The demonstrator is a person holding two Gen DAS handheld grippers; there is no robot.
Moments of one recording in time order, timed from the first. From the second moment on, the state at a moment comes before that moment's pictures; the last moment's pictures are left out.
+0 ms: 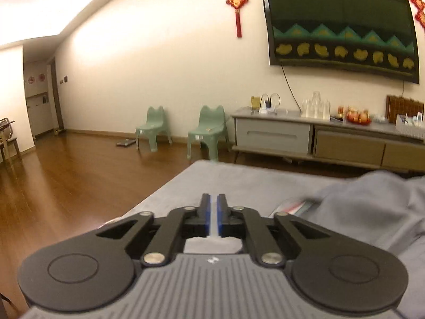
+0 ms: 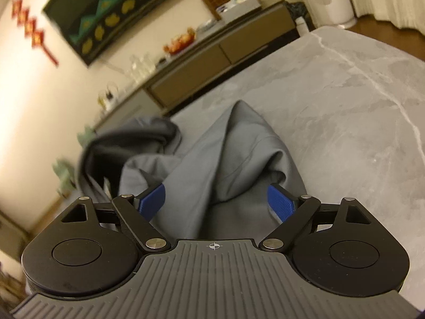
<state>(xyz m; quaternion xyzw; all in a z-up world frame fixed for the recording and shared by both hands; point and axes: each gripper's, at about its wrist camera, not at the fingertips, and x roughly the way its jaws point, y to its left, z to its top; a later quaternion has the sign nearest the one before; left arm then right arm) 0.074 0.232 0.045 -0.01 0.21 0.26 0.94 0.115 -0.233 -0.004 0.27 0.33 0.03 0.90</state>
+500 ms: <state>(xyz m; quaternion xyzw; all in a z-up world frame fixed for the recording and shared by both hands) 0.091 -0.020 -0.091 0.38 0.23 -0.05 0.90 0.130 -0.208 -0.012 0.23 0.37 0.04 0.90</state>
